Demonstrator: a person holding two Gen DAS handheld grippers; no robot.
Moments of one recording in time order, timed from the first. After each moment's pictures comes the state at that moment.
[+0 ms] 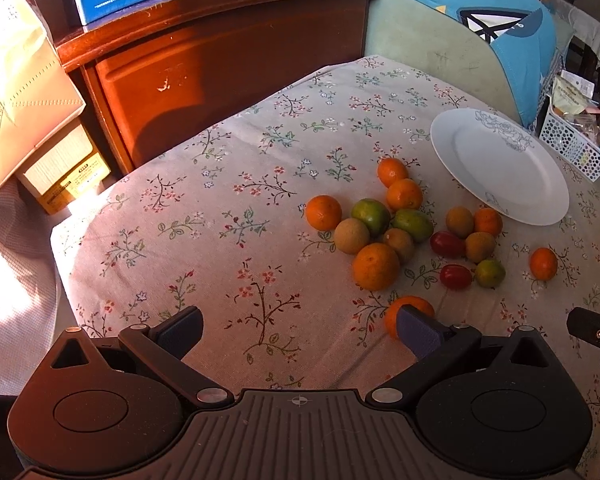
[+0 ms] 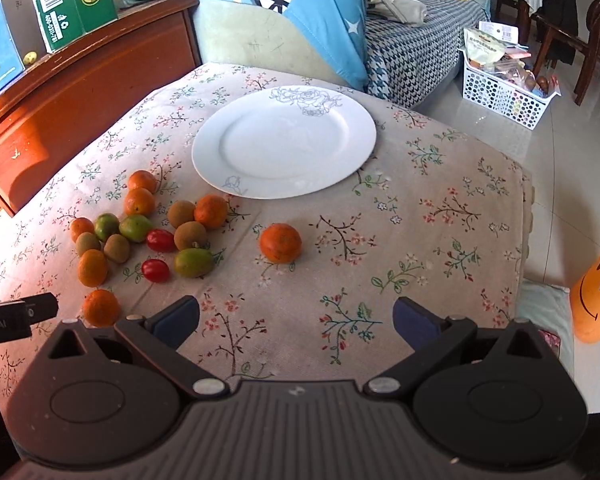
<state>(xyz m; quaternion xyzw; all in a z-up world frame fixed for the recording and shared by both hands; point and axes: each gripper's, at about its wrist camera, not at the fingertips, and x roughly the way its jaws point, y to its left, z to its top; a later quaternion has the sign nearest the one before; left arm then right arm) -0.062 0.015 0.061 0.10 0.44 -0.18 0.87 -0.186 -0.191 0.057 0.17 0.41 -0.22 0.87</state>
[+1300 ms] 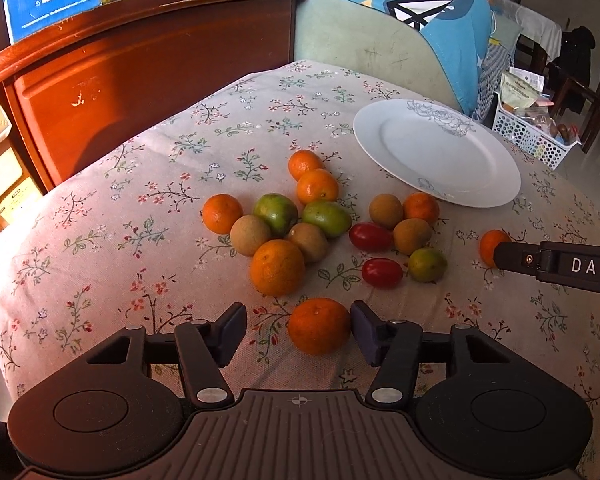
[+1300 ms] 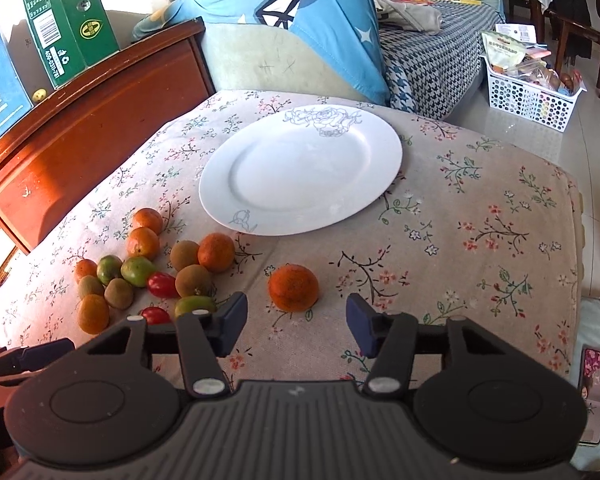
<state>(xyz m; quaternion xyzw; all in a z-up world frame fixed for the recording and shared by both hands) -0.080 -0.026 0.027 0.10 0.41 -0.26 0.87 -0.166 -0.215 0.032 0.20 0.35 -0.19 0.89</state>
